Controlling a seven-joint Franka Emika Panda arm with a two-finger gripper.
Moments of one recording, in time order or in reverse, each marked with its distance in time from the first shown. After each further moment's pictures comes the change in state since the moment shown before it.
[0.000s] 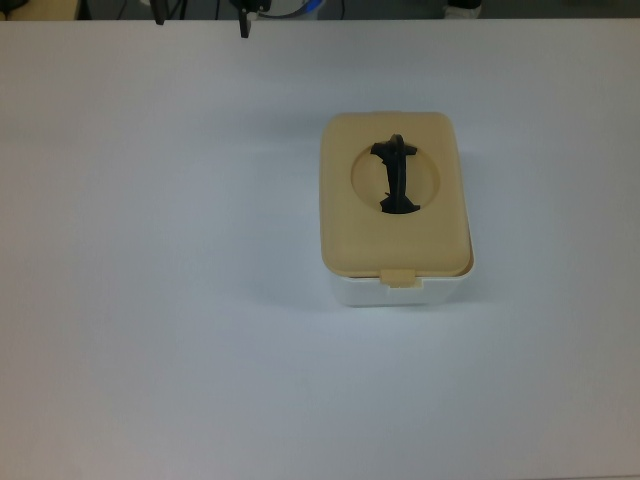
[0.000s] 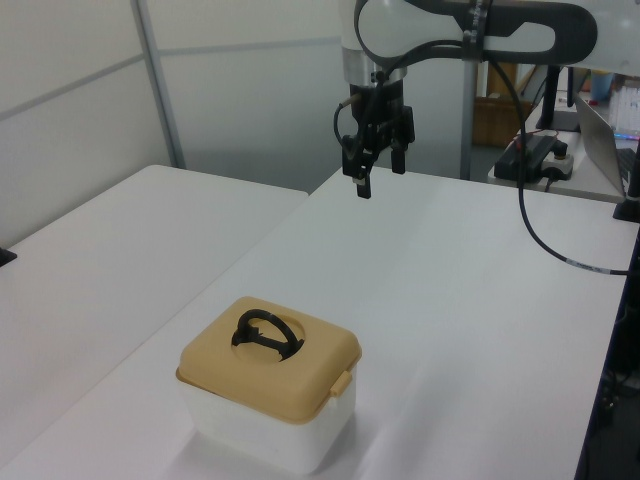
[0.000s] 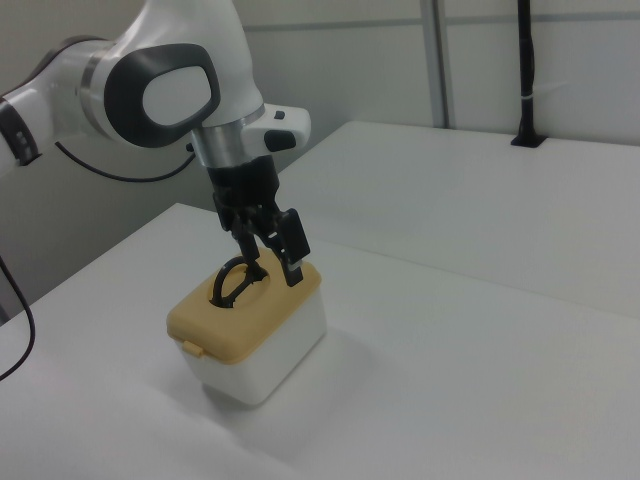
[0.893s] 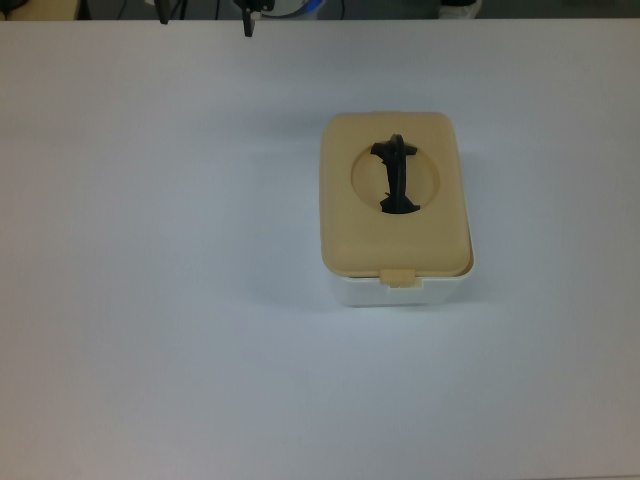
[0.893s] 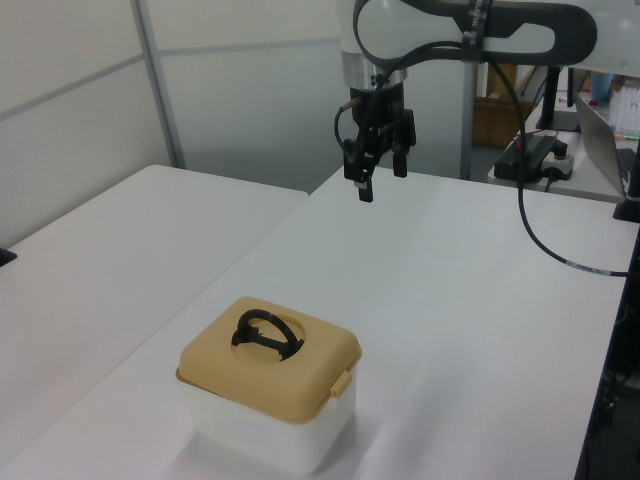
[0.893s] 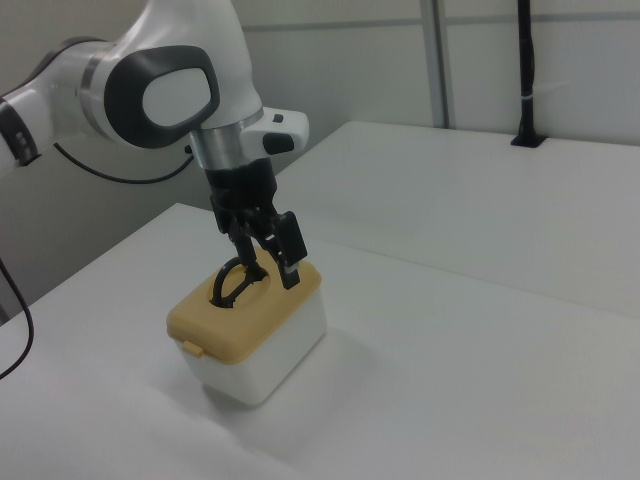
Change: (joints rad) arm 0.003 0.000 0.001 -0.003 0.004 -0.007 0.000
